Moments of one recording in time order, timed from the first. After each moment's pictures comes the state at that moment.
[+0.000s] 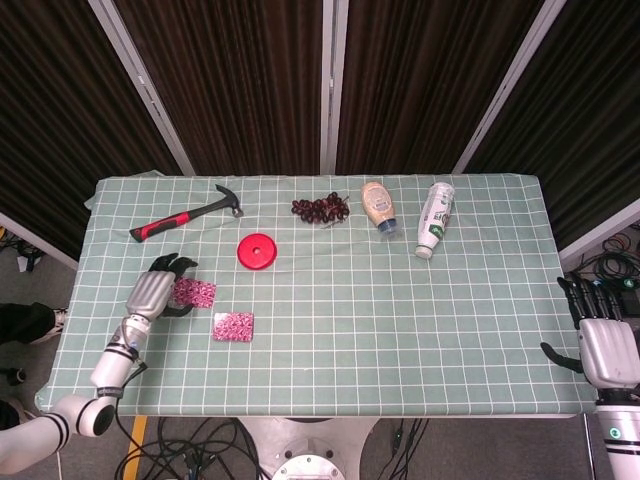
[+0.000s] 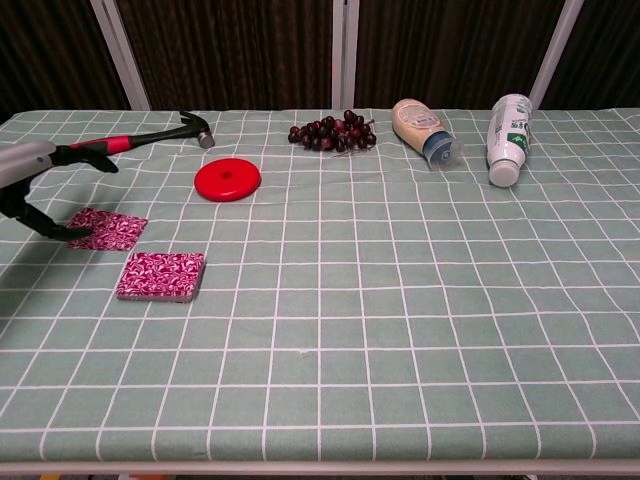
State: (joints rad) left arm -0.54 -1.62 -0.10 -1.05 1.32 0.98 -0.19; right arm 0.11 -1.11 0.09 -1.57 -1.44 1.42 0.02
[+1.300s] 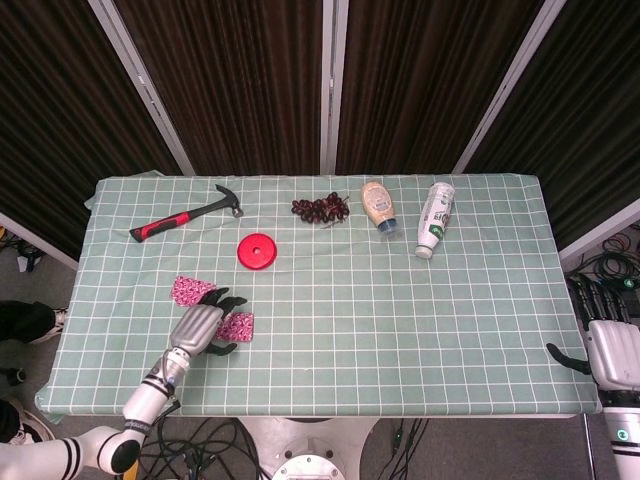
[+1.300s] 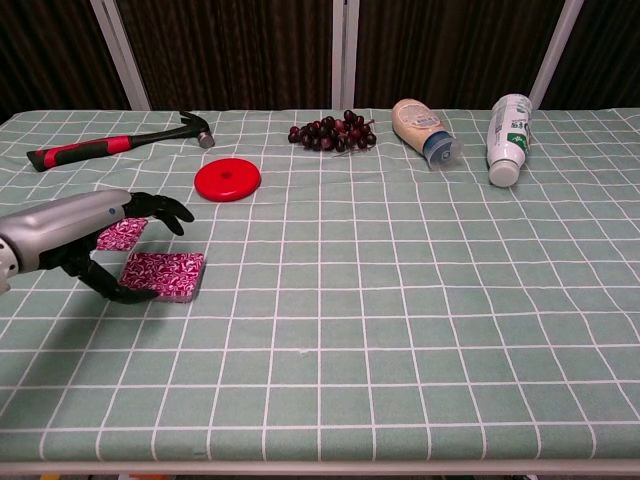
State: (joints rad) left arm -0.51 -1.61 -0.06 -1.45 1.27 1.00 0.11; right arm 0.10 -1.11 0.09 -1.53 -1.43 1.42 0.07
